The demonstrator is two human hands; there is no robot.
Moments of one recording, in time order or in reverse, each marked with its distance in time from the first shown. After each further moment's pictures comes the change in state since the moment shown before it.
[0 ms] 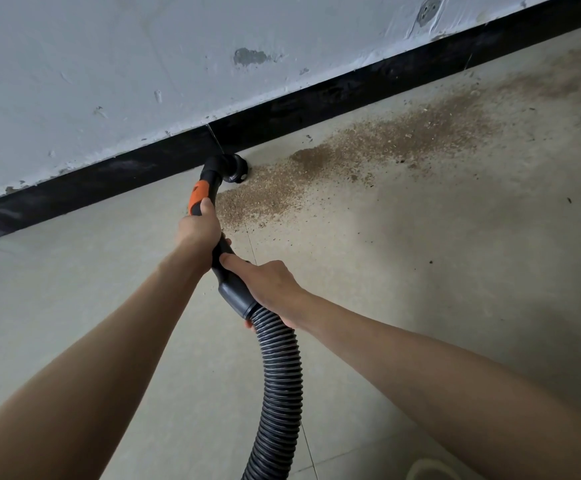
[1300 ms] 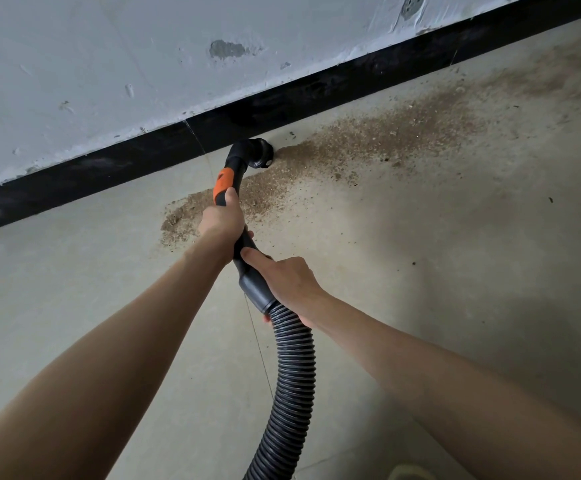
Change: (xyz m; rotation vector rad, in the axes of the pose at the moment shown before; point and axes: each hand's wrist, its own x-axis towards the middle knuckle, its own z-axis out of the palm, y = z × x) left_hand -0.023 0.019 0.054 0.174 -0.102 0.058; right_hand 0.001 0.009 -0.045 -0.023 0.132 -0.016
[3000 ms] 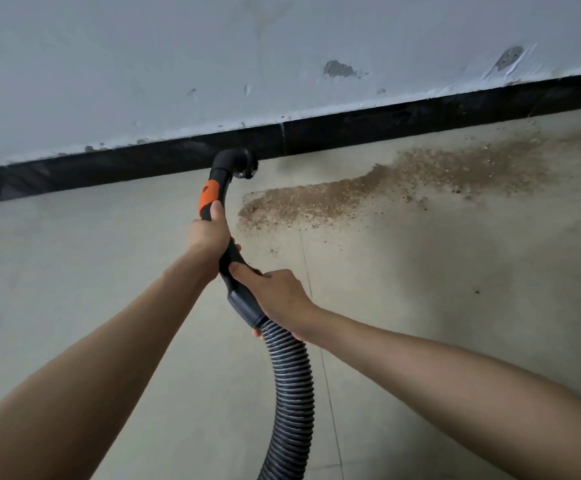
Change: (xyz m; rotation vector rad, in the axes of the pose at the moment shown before) left_hand 0.009 -0.078 -0.124 -0.308 0.128 -0.091; right_hand -0.024 -0.008 0.116 -0.227 -0.146 -0.112
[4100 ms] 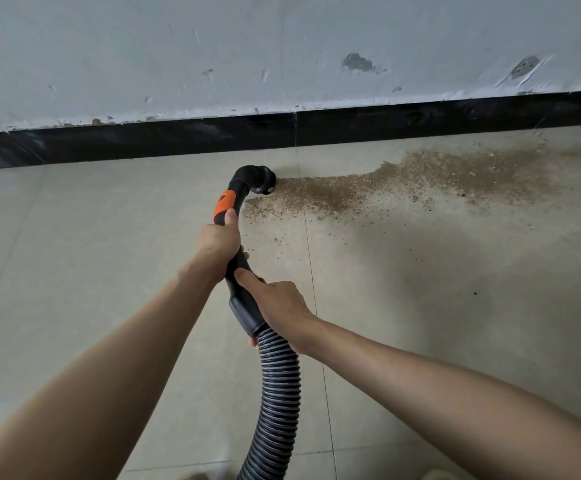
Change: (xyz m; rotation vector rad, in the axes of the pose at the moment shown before) left_hand -0.008 -0.028 -0.010 0.025 -0.083 -0.094; right_hand -0.010 0.021 0.024 0.038 -0.025 0.131
